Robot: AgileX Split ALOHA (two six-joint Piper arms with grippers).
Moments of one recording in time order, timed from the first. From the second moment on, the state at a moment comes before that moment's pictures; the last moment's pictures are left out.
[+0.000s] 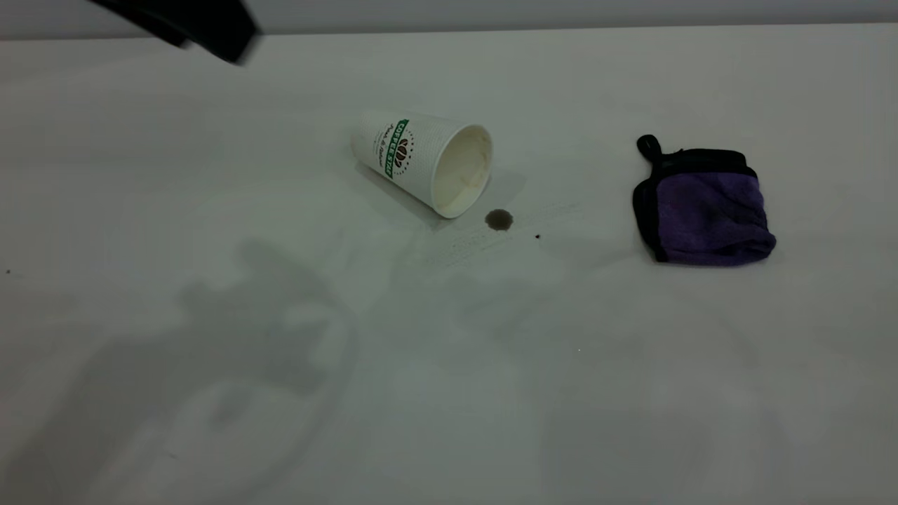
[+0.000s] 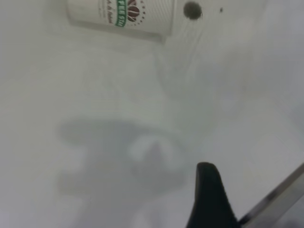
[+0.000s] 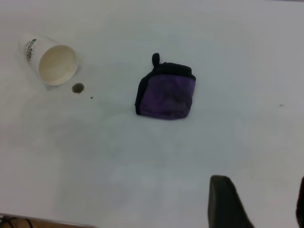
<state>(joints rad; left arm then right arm) -0.41 1.55 -0.96 -0.34 0.53 0.43 0.10 -0.02 -0.48 0.08 1.14 0.00</state>
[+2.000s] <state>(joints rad) -0.76 2.44 -1.56 1.03 0.52 -0.98 0.10 -0.02 -0.48 0.08 1.14 0.00</state>
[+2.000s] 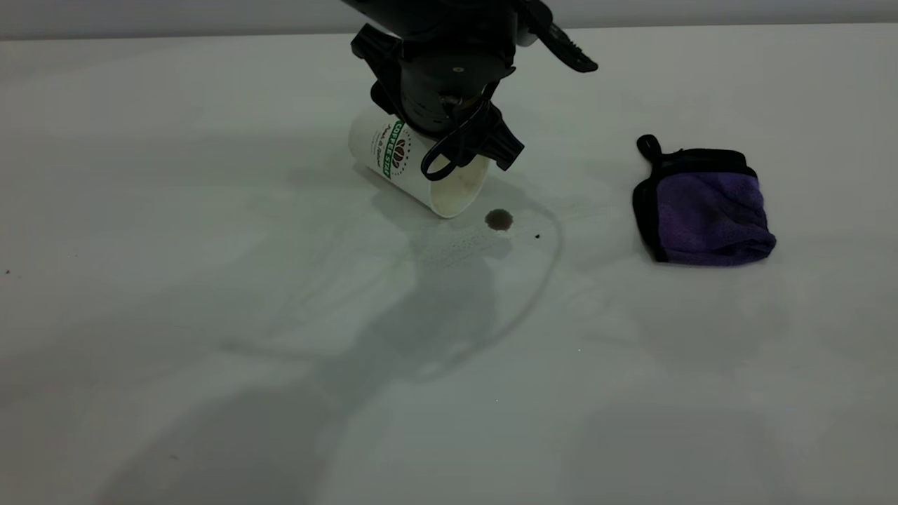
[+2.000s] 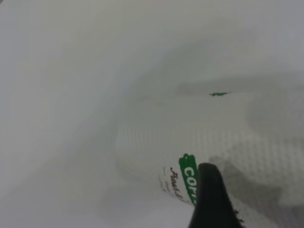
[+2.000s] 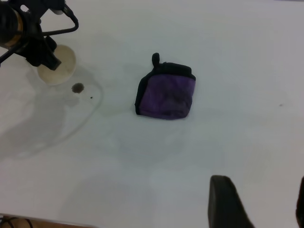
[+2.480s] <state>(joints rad) -0.76 2.49 -1.56 1.07 0.62 -1.05 0.10 -0.02 -0.48 0.08 1.14 0.00</state>
